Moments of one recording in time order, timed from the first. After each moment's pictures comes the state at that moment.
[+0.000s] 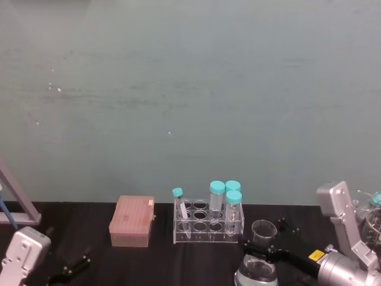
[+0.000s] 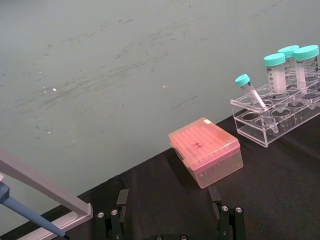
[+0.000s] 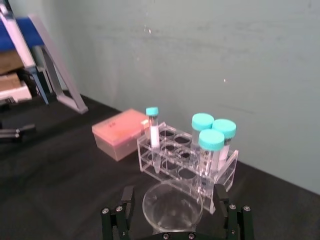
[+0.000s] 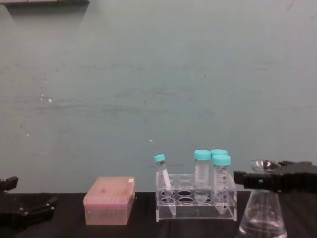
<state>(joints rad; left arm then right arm) -0.20 0.60 0.45 -1.41 -0.25 -0.12 0.03 0.36 0.45 -0.37 -1.35 0.44 0.13 0.45</state>
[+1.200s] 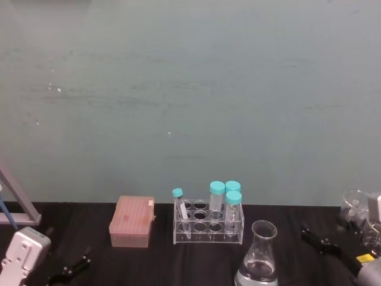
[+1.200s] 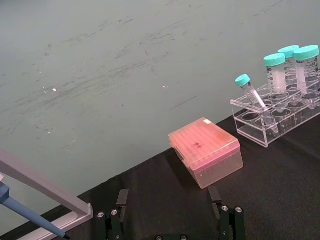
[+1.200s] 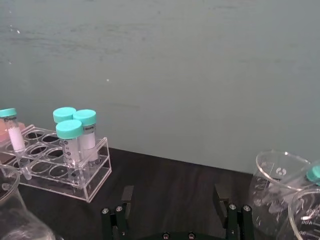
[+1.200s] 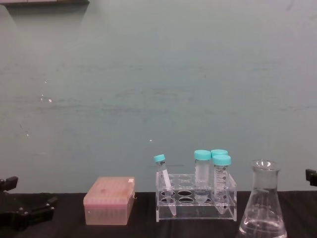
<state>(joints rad) -0.20 0.60 0.45 -1.41 -0.25 -0.12 0.03 0.26 0.40 -0.19 -1.33 0.32 0.07 0.14</state>
